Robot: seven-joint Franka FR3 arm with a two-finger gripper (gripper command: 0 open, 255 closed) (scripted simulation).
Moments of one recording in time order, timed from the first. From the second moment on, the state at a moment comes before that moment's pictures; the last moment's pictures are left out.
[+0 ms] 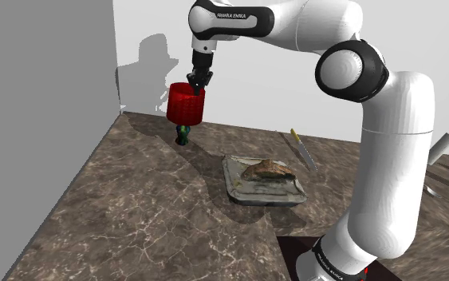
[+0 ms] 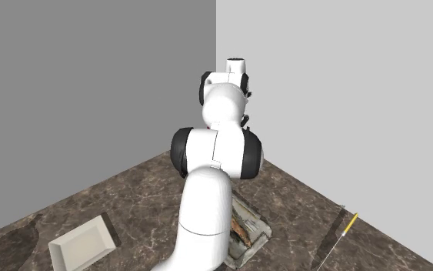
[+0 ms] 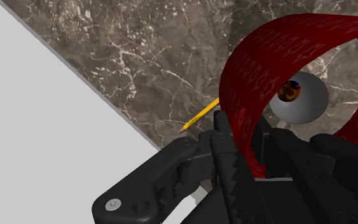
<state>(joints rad) 0.02 0.45 0.07 -1.29 -0.07 1.73 -0.16</state>
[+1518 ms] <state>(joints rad) 0.03 0.51 0.07 -1.00 -0.07 1.50 -0.17</state>
